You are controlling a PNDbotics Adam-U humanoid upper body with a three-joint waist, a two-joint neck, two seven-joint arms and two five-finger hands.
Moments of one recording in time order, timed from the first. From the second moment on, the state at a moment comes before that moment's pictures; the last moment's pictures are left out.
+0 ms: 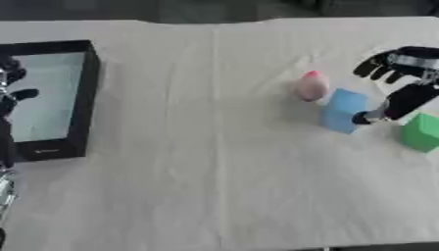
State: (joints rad) left arm -0.38 0.42 -0.12 -1.73 0.30 0.01 0.50; right arm -0.55 -0.92 0.25 -1.71 0.38 0.43 0.61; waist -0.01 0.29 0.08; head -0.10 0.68
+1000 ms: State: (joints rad) left arm -0.37 0.42 -0.12 -1.72 0.30 0.01 0.49; right arm -0.57 -0.87 0.29 -1.55 0.45 0.39 0.57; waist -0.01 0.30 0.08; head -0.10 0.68
